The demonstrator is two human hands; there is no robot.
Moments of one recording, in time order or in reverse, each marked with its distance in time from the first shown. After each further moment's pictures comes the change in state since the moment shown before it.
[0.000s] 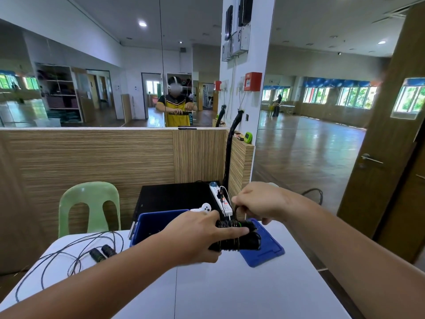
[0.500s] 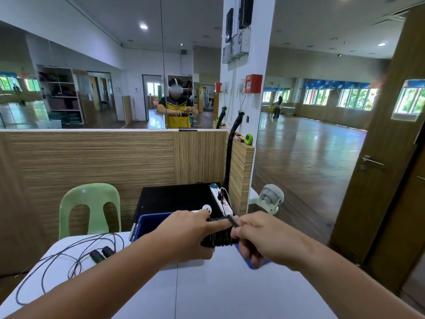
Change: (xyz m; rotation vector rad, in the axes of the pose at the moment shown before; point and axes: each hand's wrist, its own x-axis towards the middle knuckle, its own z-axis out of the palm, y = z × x) left_hand -0.008 -0.009 -0.007 -0.026 -0.034 -0.123; right_hand -0.050 0.017 0.044 0.454 -0.114 -0.108
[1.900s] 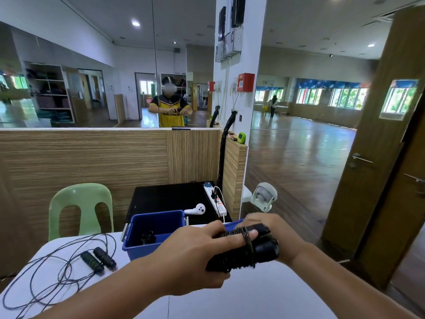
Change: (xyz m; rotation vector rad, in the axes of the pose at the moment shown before) left_hand -0.024 0.042 -0.018 -0.319 0.044 0.163; right_hand 0.044 0.098 -0.037 -0.669 0.286 -0.680
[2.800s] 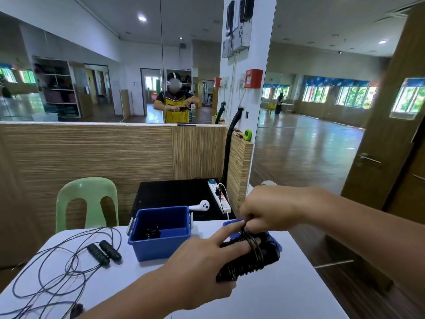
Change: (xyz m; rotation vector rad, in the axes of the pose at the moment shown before) left_hand -0.011 0.013 0.022 -0.020 -0.126 -0.158; right_hand 0.074 -0.073 -0.076 -0.491 -0.731 0.037
